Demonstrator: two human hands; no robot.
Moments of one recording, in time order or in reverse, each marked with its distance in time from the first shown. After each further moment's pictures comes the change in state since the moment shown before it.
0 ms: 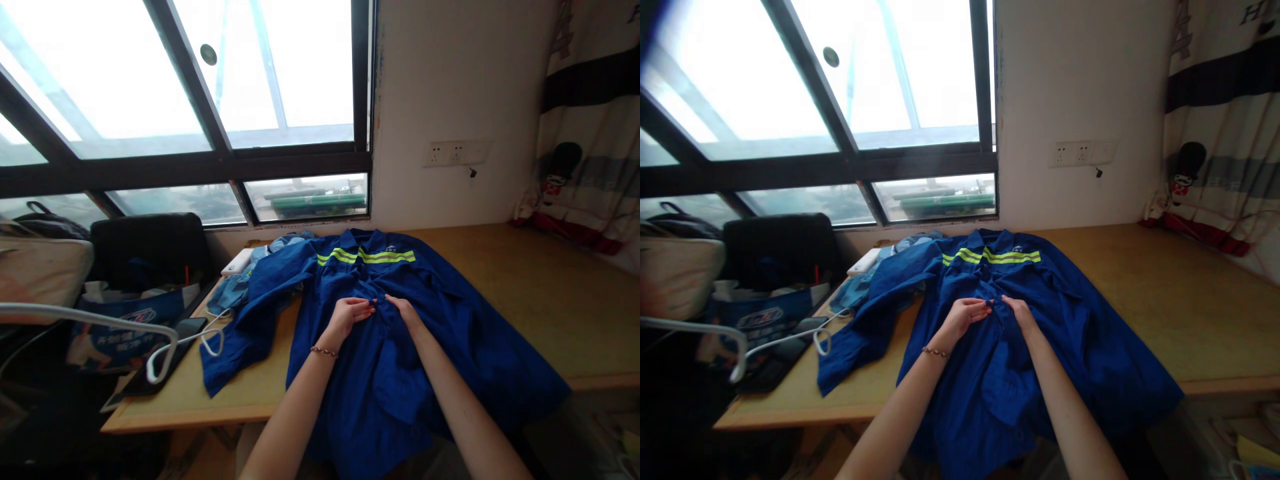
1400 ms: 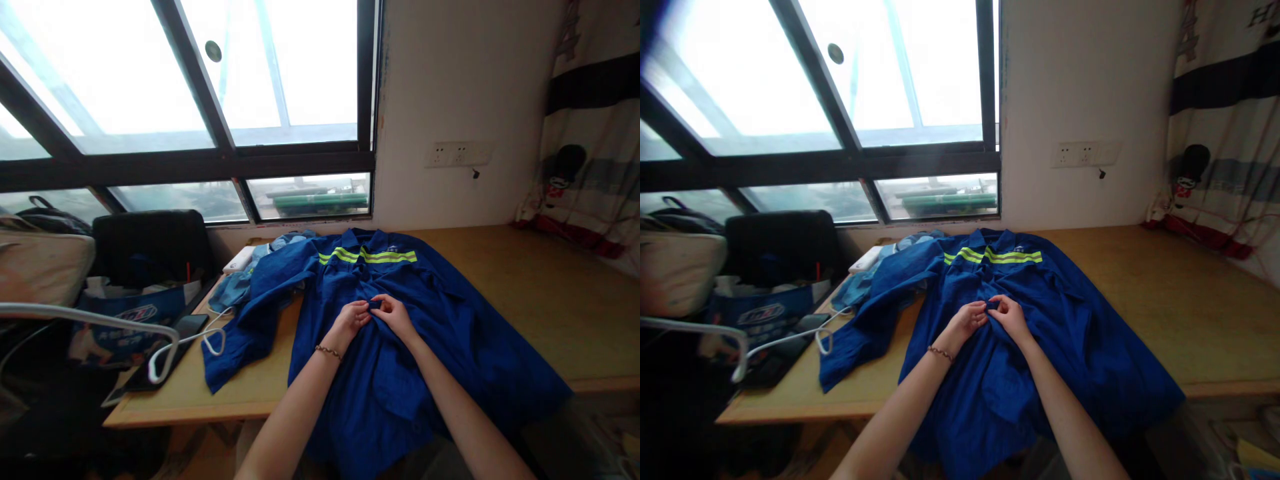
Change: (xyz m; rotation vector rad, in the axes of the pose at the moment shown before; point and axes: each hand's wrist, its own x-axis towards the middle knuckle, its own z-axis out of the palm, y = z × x) left_hand 0.006 -0.014 0.001 -0.266 0.194 -0.172; right_hand -0.006 0.015 0.022 -0.533 0.092 -0.404
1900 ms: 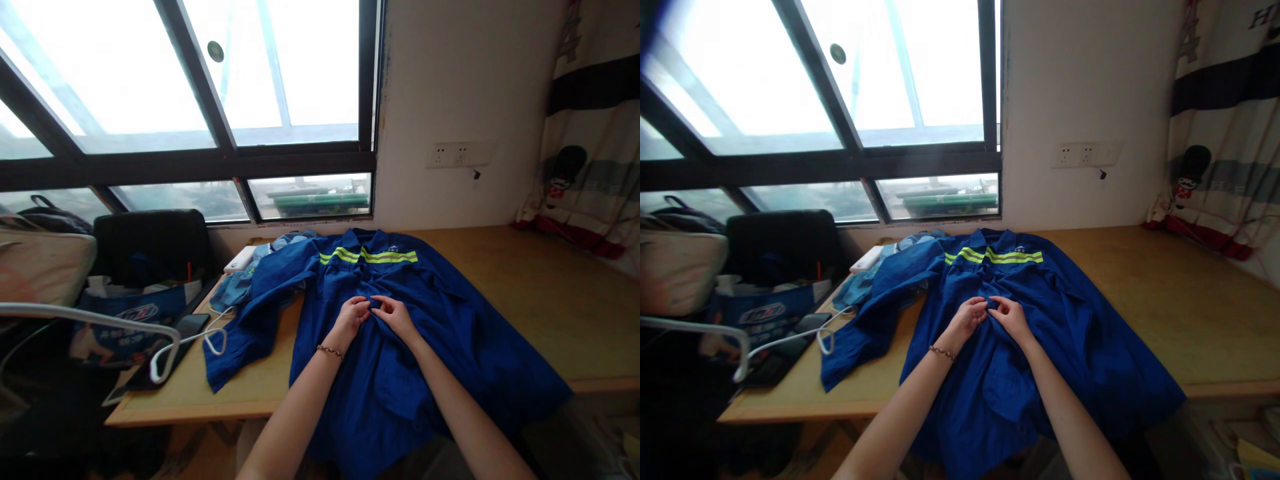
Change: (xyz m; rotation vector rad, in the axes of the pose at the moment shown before) left_hand -0.001 0.002 -0.001 0.017 -0.019 0.122; right_hand 0.000 -0.008 -0.002 -0.046 -0.010 0.008
